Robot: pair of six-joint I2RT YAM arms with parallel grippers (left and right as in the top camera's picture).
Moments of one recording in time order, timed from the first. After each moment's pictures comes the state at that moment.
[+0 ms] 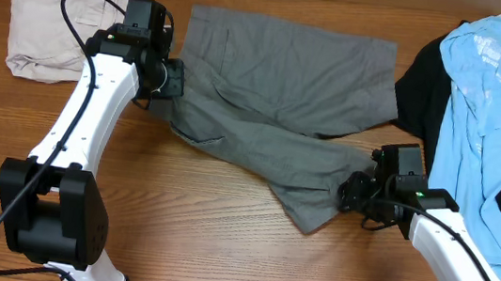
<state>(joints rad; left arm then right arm) -0.08 1.82 1.53 -0.93 0.05 -0.21 0.14 1.32 0.66 -0.57 -0.23 0.49</state>
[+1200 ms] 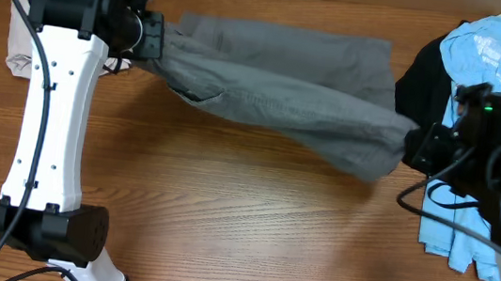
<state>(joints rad) -0.08 1.84 2.17 -1.45 -0.02 -0.12 0.05 1.17 1.52 -1.26 -0.20 0.37</state>
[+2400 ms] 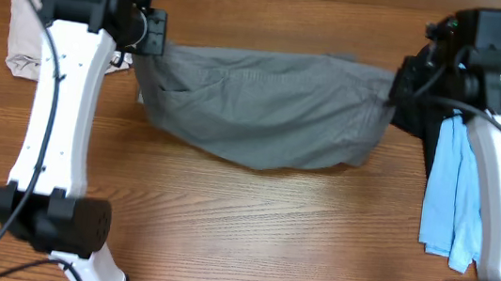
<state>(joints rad) -0.08 1.89 2.10 -1.32 -0.04 -0.05 0.04 1.66 1.73 -1.11 -0.18 0.25</state>
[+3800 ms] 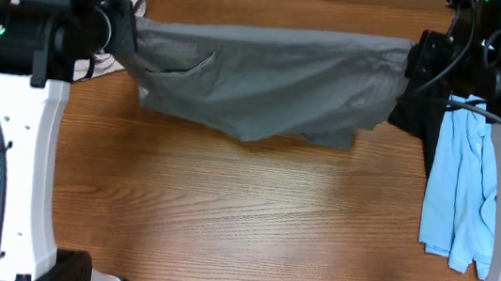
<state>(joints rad) -0.02 1.62 2.08 -1.32 -0.03 -0.17 0.04 1.62 1.96 -1.23 -0.19 0.19</state>
